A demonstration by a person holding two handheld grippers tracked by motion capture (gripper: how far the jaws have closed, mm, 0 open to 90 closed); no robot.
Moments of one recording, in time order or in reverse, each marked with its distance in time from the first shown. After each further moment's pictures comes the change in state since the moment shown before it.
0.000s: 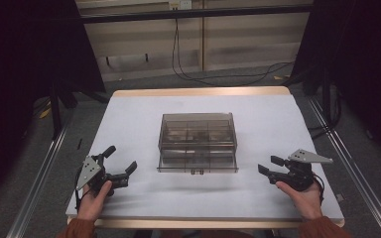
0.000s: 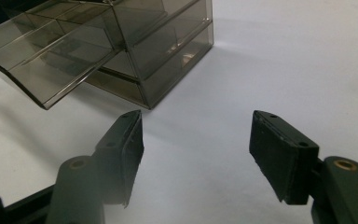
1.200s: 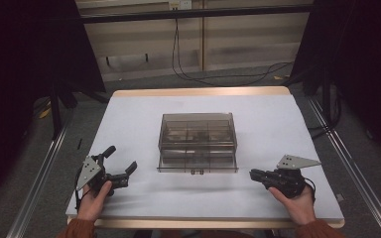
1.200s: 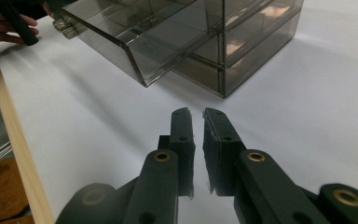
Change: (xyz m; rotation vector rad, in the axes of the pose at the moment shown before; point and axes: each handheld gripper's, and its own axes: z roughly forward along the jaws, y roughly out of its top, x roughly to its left) left arm -0.001 0.000 0.000 -0.005 -0.002 -0.005; right arm 0.031 0.002 0.001 0.078 0.190 -0.097
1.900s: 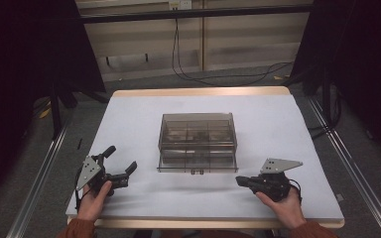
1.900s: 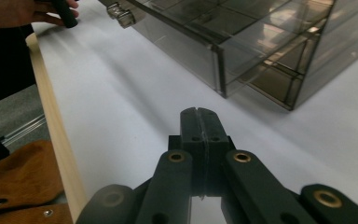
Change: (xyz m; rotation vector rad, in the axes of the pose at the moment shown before) left arm 0.001 0.000 0.000 0.000 0.006 0.005; right arm 0.027 0.007 0.023 0.046 0.112 -0.066
